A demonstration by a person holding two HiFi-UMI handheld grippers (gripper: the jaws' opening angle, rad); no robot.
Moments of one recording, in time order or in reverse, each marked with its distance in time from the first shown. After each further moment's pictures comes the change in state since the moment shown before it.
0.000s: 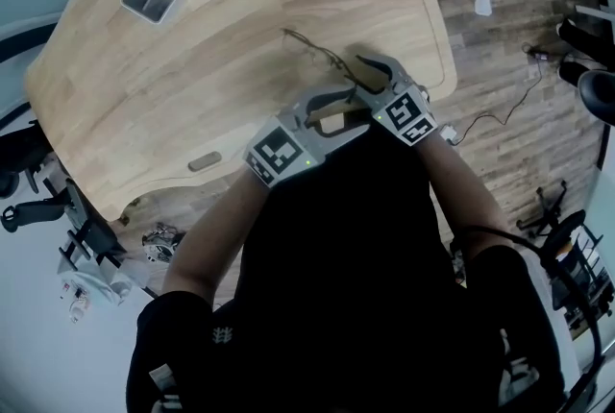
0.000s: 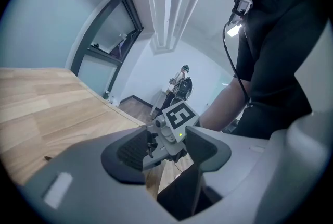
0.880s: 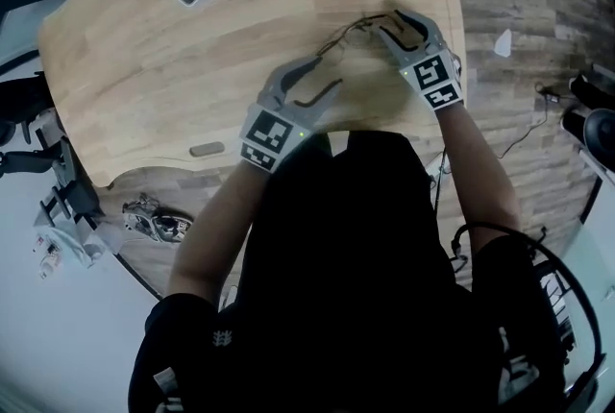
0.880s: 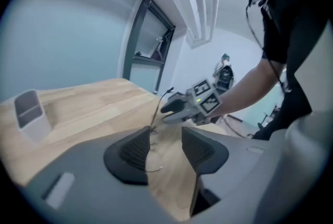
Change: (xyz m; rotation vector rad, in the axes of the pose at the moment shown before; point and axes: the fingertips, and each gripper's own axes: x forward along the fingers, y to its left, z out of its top) left arm -0.064 0.121 0.001 -0.031 0.066 0.533; right arm 0.036 -0.139 0.059 -0.160 0.021 -0.106
